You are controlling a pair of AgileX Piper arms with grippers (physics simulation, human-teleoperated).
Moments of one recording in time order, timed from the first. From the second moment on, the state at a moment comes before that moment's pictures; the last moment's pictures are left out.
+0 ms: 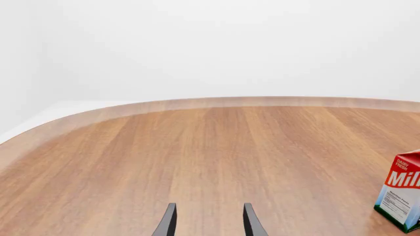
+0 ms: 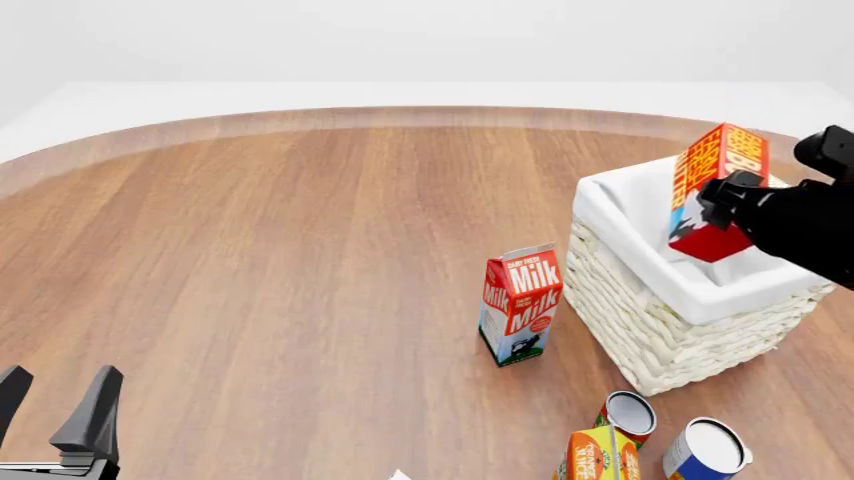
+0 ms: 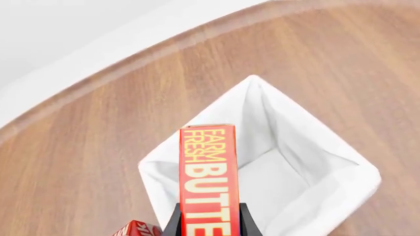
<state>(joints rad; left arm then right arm) 0.00 0.00 0.00 0.00 0.00 -0.05 1.12 -0.83 0.24 0.39</state>
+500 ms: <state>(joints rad) 0.00 0.00 0.00 0.00 0.00 -0.06 1.18 -0.84 0.21 0.40</state>
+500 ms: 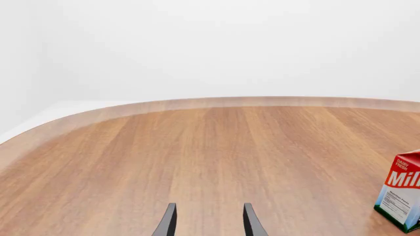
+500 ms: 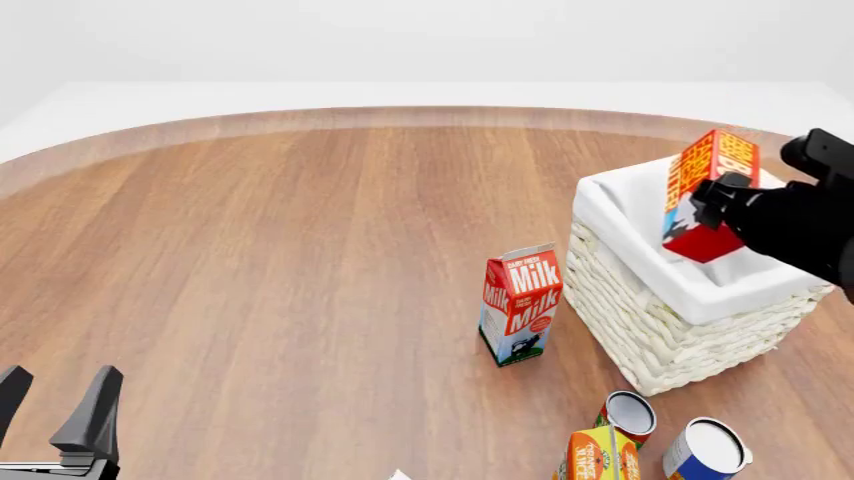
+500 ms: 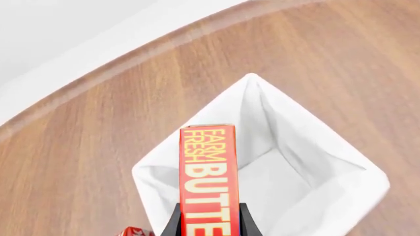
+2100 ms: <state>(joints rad) 0.00 0.00 0.00 0.00 0.00 -0.07 1.30 -0.85 0.12 0.40</state>
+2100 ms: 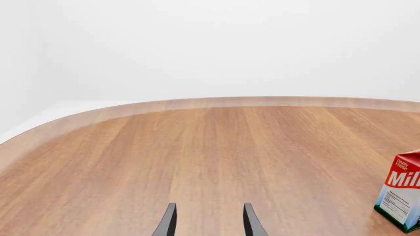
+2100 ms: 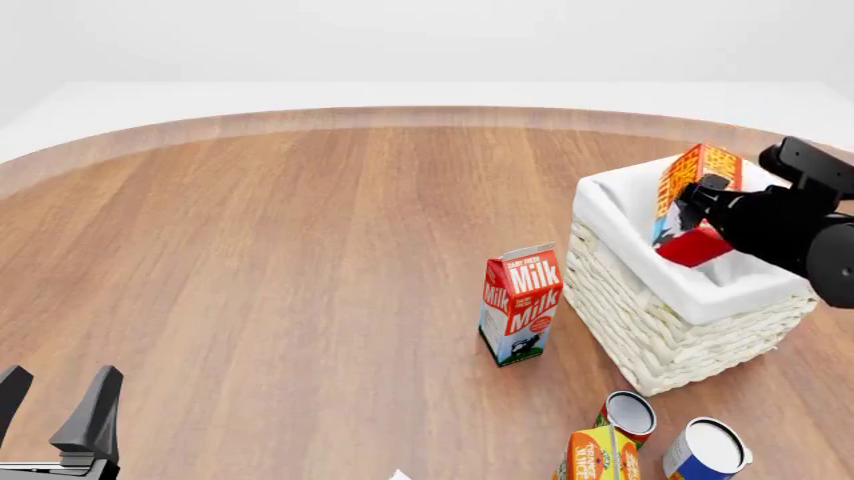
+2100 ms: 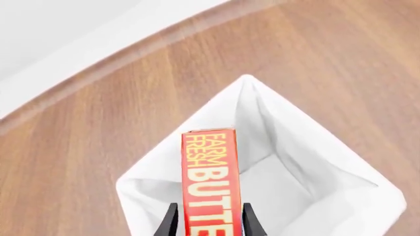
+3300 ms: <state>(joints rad) 0.00 0.00 0.00 0.00 0.00 0.03 1.15 -0.94 0.29 0.35</state>
